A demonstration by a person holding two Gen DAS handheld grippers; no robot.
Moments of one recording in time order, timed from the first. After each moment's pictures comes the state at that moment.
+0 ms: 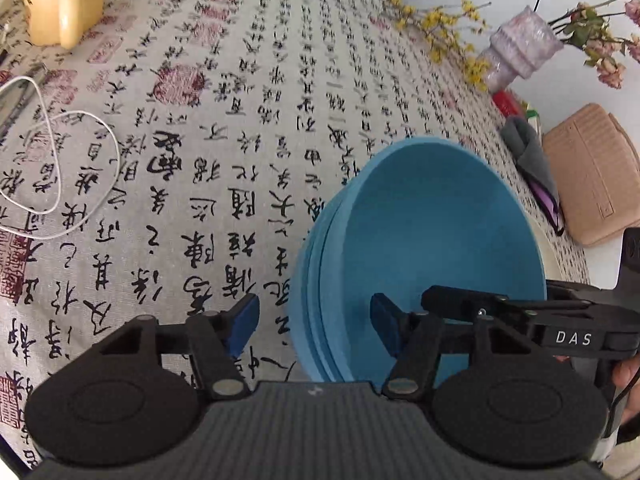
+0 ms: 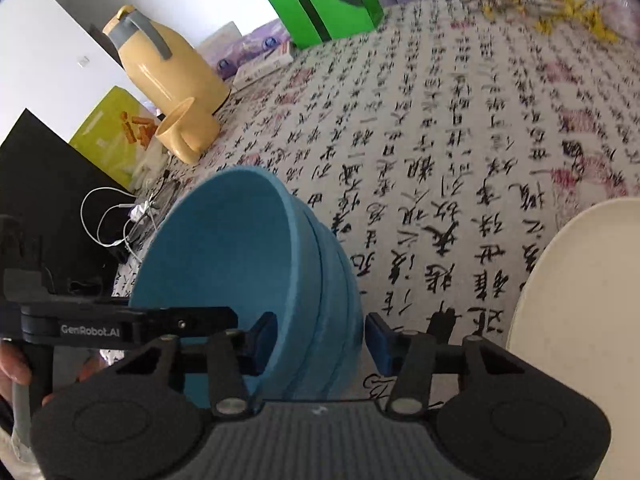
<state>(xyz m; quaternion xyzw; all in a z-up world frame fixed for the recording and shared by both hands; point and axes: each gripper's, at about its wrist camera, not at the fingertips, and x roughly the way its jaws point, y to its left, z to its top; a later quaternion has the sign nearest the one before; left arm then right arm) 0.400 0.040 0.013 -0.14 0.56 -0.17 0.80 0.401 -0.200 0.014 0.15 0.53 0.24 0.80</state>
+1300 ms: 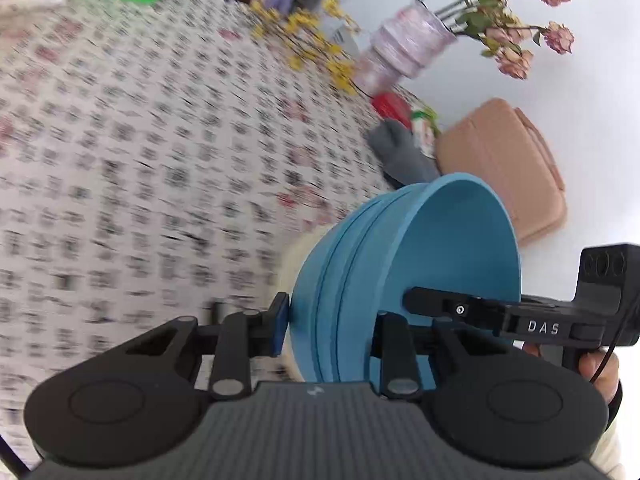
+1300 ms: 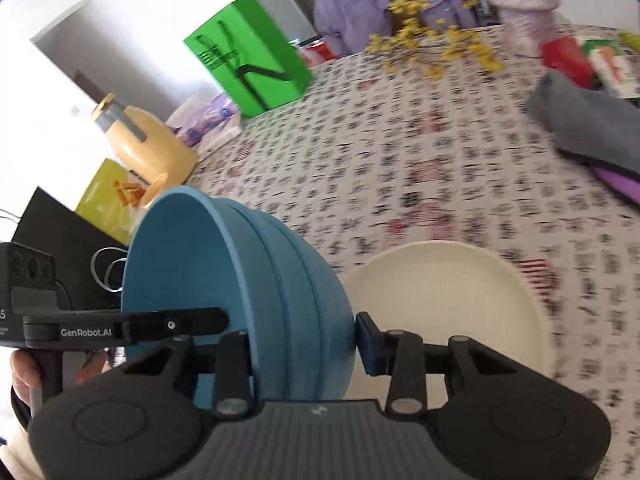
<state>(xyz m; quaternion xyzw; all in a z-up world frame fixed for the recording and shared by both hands) 0.399 -0.117 0.070 -0.20 0.52 -0.26 0.79 0.380 -0.384 0.086 0.19 0.50 0.20 0.82</state>
